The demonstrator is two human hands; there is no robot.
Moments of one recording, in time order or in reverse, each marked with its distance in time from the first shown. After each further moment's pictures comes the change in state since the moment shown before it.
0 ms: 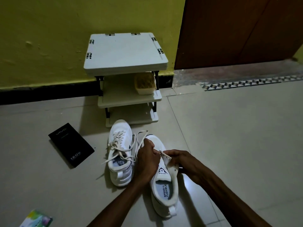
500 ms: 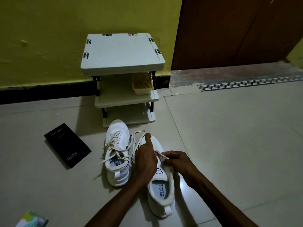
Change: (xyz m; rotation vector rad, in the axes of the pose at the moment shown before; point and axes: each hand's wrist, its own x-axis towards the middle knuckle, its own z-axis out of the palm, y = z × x) left_hand 0.002 0.007 0.000 0.136 -0.036 0.068; right_hand -0.010 0.008 0.012 -0.015 0.146 -0.155
